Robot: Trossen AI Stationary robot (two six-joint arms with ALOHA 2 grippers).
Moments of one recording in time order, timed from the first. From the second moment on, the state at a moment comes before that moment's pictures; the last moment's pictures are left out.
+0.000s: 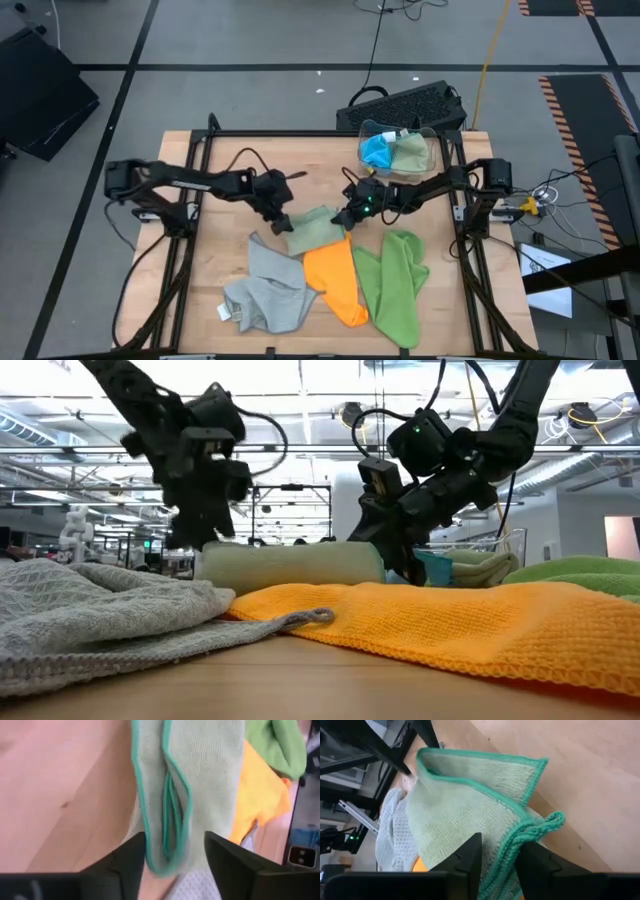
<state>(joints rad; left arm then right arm) 0.22 1.47 0.72 -0.23 0.45 -0.53 -0.18 1.79 0.66 0.54 -0.31 0.82</state>
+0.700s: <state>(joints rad) 0.02 1.49 0.71 -0.19 0.23 -1.45 -0.16 1.79 0.66 0.54 -0.29 0.80</state>
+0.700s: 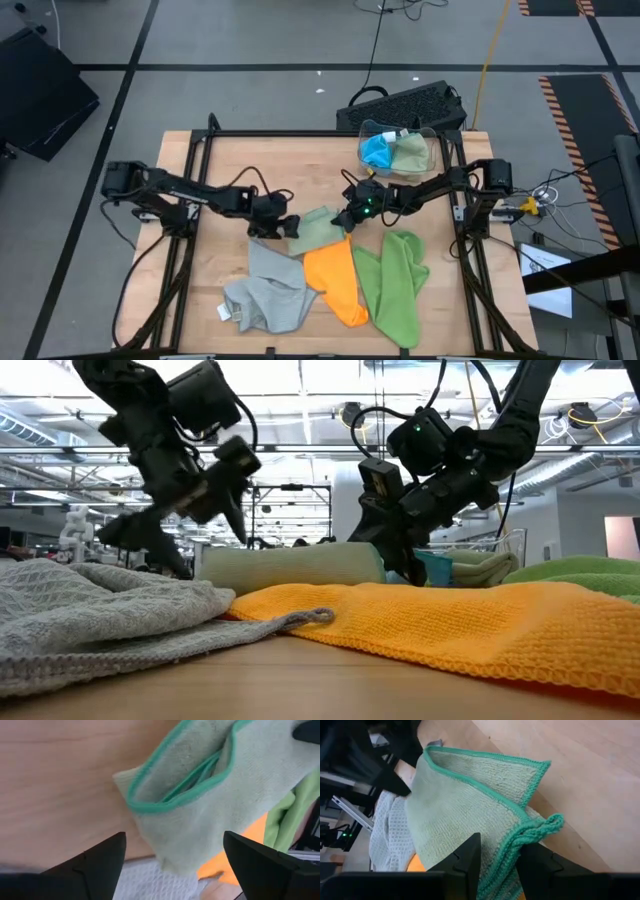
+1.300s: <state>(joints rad) 0.00 1.71 0.71 0.04 0.28 -1.33 -0.16 1.79 0.66 0.54 -0.29 0.80</state>
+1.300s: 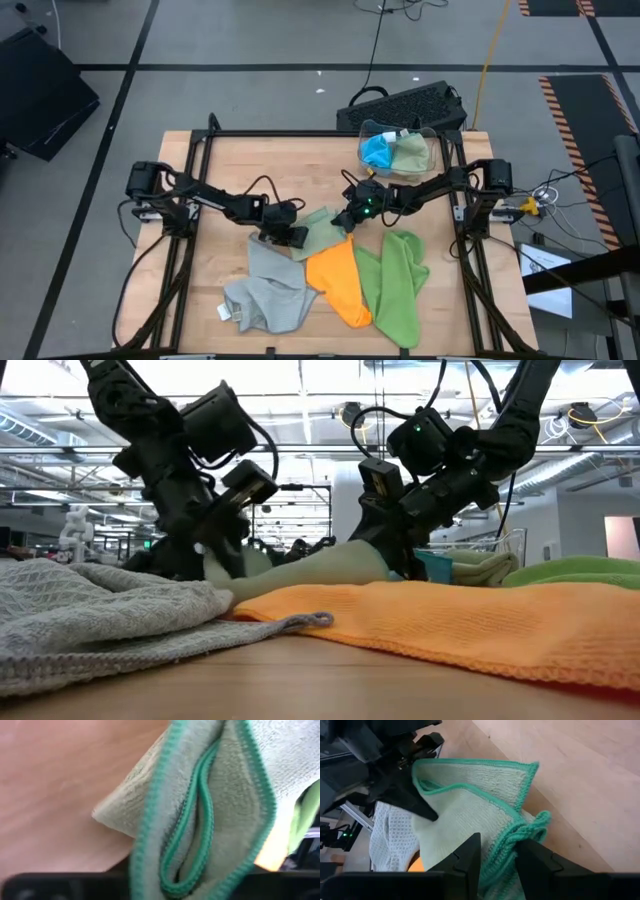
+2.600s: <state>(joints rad) 0.08 1.25 0.99 -0.64 0.38 -0.59 -0.22 1.68 1.49 -0.34 -0.47 0.26</state>
